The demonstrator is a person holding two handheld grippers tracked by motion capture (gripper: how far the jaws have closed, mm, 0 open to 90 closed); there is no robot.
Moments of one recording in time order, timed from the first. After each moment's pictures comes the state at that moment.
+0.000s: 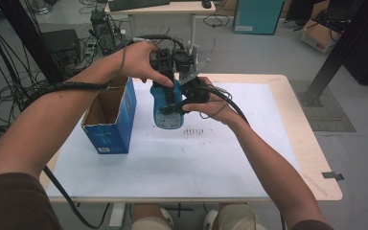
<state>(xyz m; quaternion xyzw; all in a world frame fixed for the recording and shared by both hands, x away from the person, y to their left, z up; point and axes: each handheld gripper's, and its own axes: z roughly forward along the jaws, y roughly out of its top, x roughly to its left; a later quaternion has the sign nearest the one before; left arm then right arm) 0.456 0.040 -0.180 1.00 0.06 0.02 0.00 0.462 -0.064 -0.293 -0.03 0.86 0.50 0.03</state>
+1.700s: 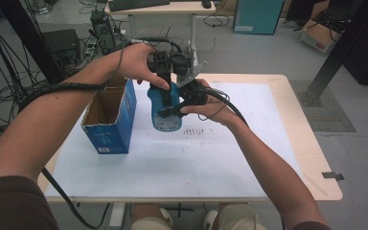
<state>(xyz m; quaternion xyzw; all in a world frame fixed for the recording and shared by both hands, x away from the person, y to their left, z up) 0.452 0.044 -0.183 1.00 0.06 0.01 -0.01 0.459 -0.058 -0.297 -0.04 0.86 0.51 0.01</state>
